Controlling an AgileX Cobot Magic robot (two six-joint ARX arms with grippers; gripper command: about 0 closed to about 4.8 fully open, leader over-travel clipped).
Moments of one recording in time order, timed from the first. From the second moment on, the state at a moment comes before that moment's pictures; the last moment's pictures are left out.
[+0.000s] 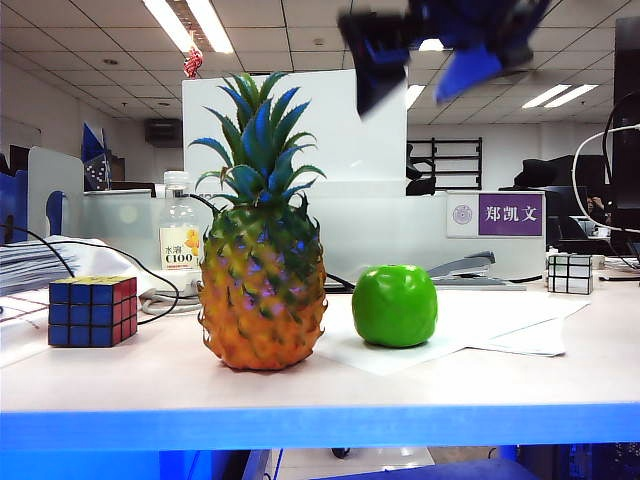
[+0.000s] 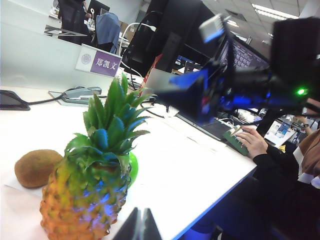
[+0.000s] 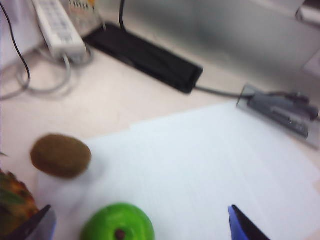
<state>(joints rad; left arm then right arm) -0.06 0.00 0.02 0.19 0.80 -0.49 0.71 1.29 0.93 -0.07 0.39 -0.09</state>
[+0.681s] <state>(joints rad) -0.06 0.00 0.02 0.24 0.85 -0.49 0.66 1.56 0.93 -0.07 0.29 0.05</state>
